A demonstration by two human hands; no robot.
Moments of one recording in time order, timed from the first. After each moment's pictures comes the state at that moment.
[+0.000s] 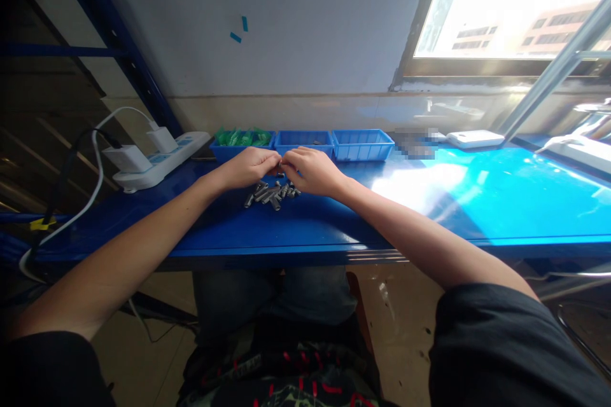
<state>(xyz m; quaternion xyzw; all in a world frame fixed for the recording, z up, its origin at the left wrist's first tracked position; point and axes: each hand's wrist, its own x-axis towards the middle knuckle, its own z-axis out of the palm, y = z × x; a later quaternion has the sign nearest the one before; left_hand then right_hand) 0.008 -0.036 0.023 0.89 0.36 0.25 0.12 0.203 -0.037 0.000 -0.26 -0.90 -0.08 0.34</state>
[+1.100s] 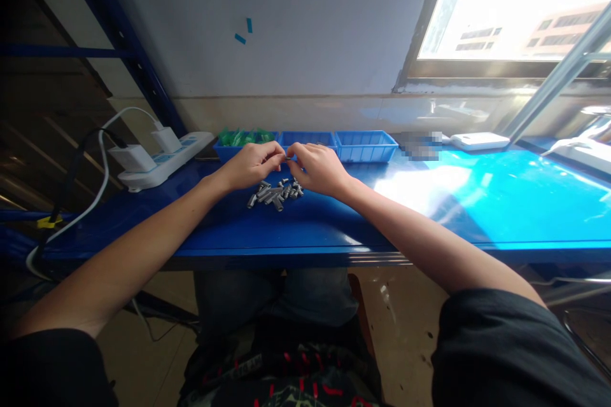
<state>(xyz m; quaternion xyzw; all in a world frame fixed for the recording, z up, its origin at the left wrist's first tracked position) 0.008 -0.044 0.026 0.87 0.38 0.30 0.07 0.204 -0.041 0.005 -0.31 -0.87 -0.11 0.37</state>
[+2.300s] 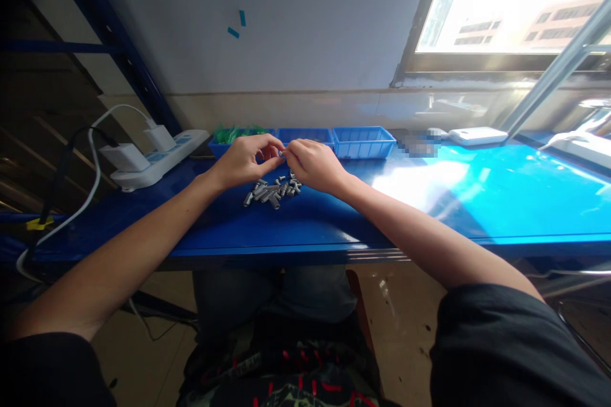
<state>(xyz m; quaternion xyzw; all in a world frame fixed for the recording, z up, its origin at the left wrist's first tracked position) 0.010 -0.044 0.025 0.87 0.33 0.35 0.05 0.203 -0.039 0.006 -0.31 -0.87 -0.09 0.38</state>
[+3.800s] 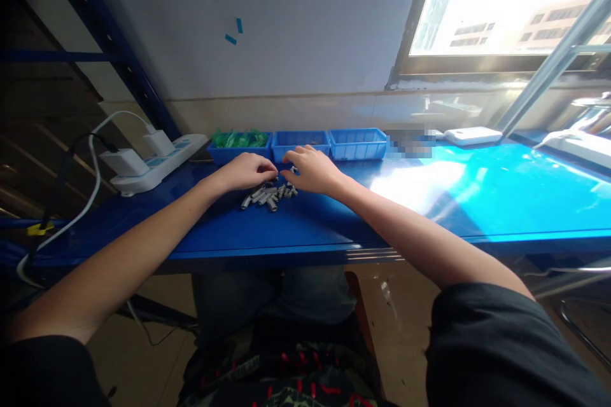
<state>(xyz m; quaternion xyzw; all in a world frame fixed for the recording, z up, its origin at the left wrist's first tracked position) 0.002 -0.019 0.009 0.86 0.50 0.13 0.05 0.204 -0.035 0.003 -0.38 -0.89 -0.06 0.25</state>
